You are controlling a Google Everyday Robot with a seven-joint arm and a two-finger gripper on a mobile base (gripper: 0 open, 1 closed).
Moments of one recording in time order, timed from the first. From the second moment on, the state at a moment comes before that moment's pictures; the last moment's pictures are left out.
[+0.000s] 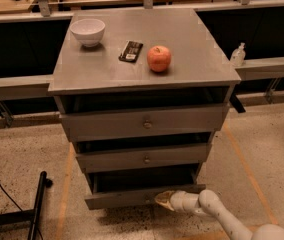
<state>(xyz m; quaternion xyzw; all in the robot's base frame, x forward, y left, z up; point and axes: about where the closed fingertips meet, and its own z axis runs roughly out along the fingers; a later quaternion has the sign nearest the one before) 0.587 -0.098 0.170 -0.52 0.68 0.25 0.45</state>
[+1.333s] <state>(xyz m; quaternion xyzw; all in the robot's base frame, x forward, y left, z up) 0.618 -0.097 0.176 -0.51 0.69 0.22 0.46</state>
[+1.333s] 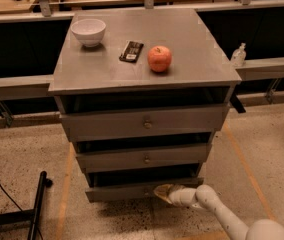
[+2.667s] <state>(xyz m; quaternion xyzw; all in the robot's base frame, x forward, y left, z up) 0.664 -0.088 0.187 -0.50 0.70 0.19 0.47</state>
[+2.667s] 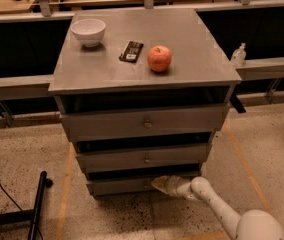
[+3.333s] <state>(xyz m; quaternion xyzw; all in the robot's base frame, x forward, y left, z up) 0.676 -0.085 0.188 -0.50 0.71 0.19 0.47</state>
